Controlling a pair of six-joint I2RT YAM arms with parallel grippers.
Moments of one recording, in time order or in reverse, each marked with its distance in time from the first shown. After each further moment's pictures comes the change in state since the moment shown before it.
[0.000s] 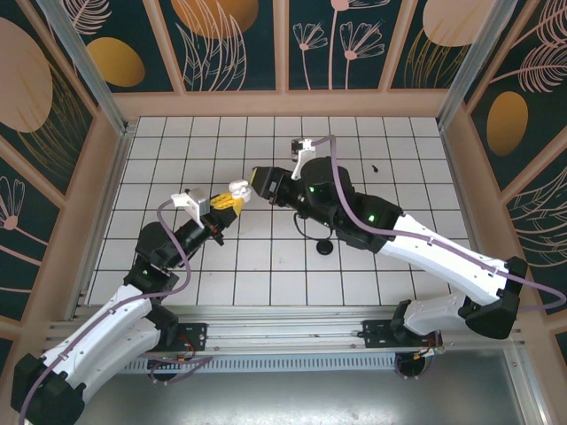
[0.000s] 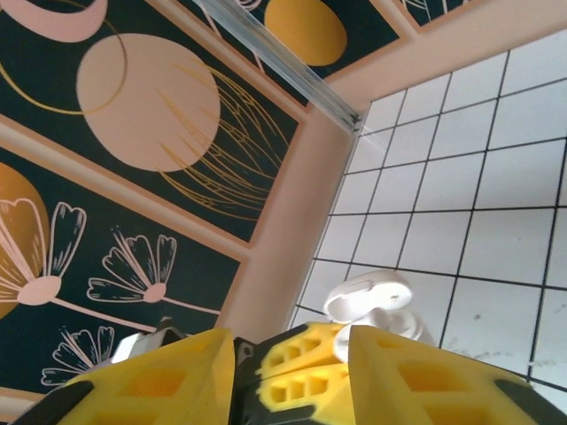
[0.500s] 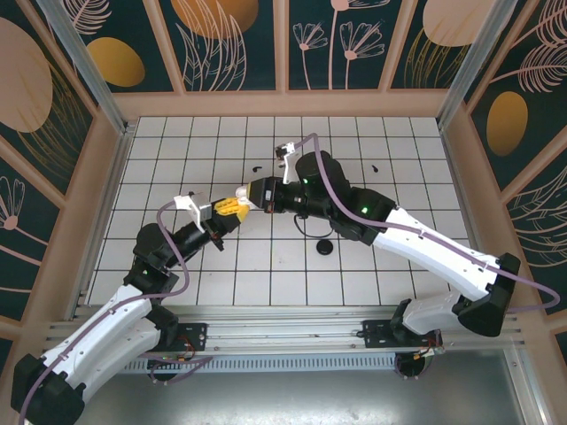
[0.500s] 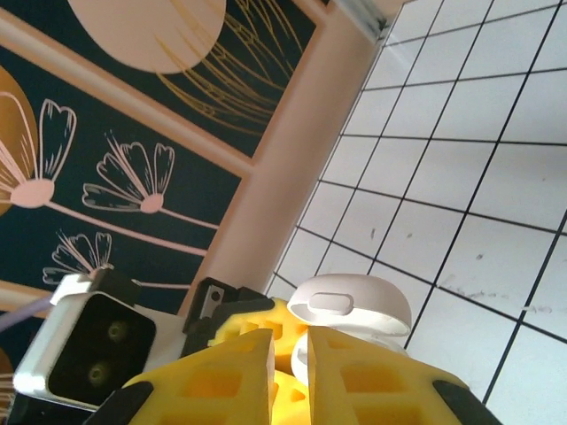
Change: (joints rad) left arm 0.000 -0.001 0.000 0.048 0.146 -0.001; right arm -0.054 0.047 0.002 -0.042 -0.280 -0.091
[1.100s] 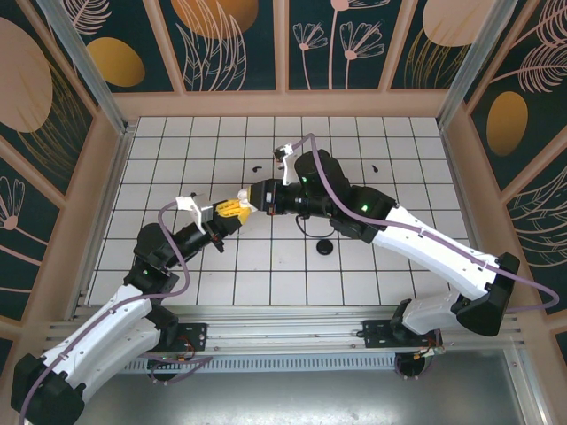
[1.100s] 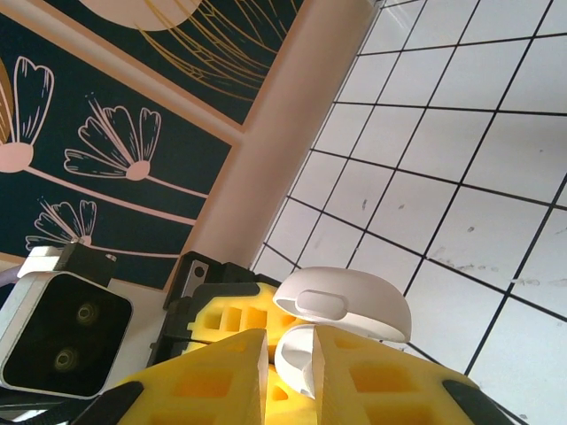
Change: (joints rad) left arm 0.000 0.002 0.000 -0.006 0.025 0.000; right arm -0.010 0.006 0.015 -0.053 -0.031 -0.021
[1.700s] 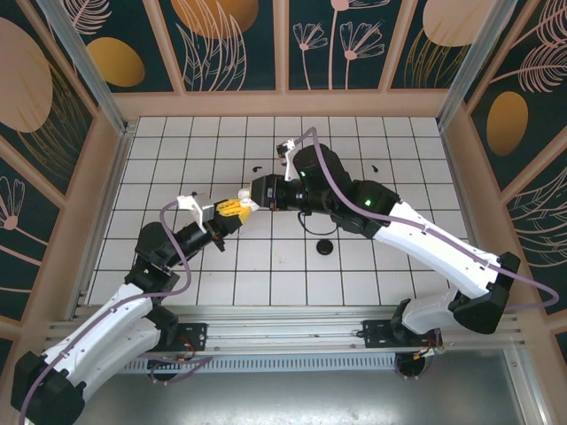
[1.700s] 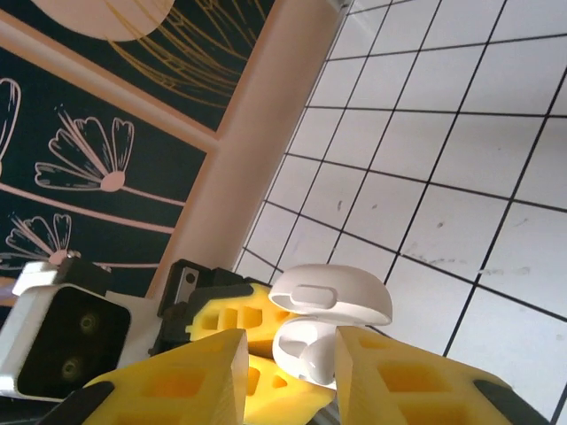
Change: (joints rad) left arm 0.000 0.015 0.000 -0.003 -0.010 0.009; right arm 0.008 0.026 0.113 -0.143 0.075 0.009
